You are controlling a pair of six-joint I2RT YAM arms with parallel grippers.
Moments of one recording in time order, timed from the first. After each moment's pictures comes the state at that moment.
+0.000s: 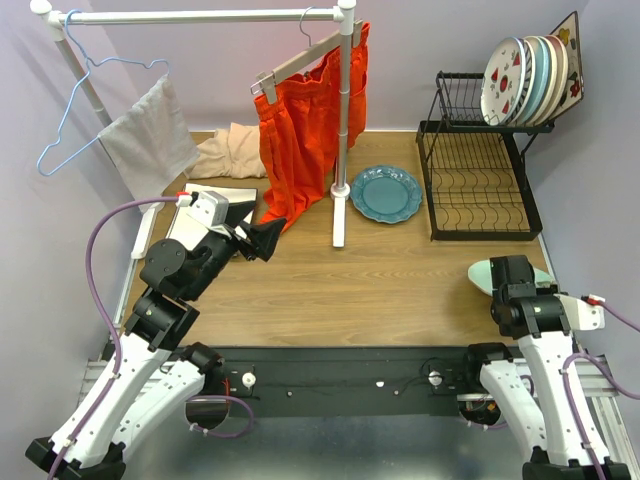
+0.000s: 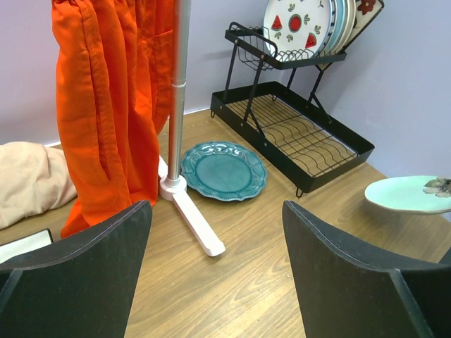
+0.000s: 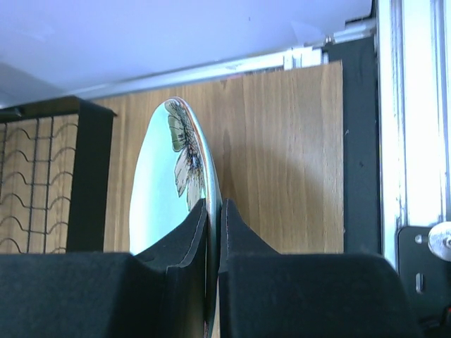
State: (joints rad) left arm -0.53 0.59 0.78 -0.05 0.11 -0.20; right arm 0.05 0.60 0.67 -1.24 0.98 1.60
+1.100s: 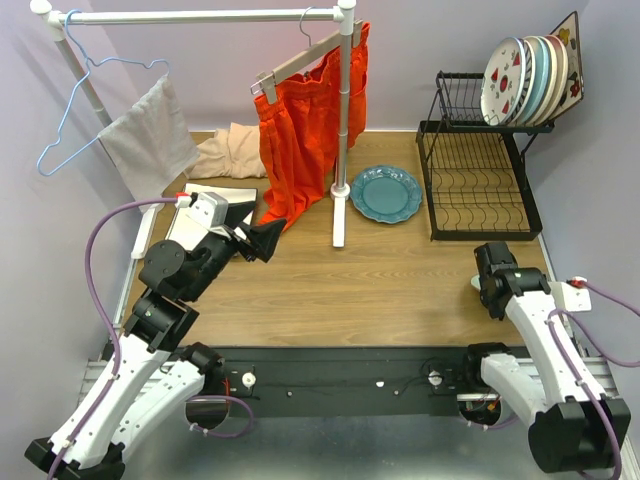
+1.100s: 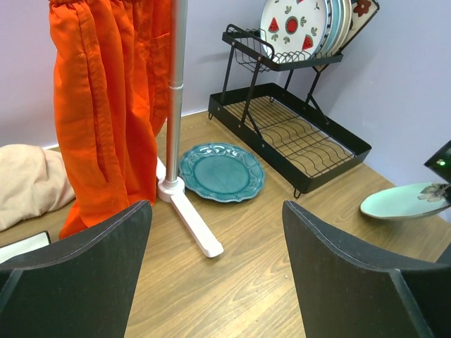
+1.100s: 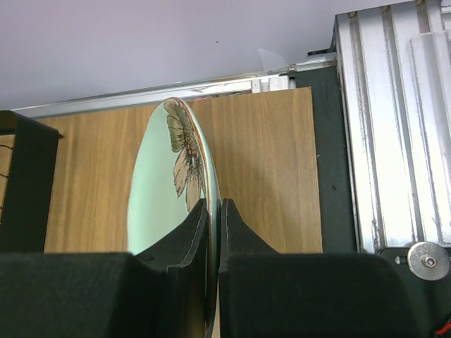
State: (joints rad) left arm -0.53 0.58 0.78 -0.05 0.11 -0.20; right arm 0.05 0.84 0.65 -1.22 1.10 1.69
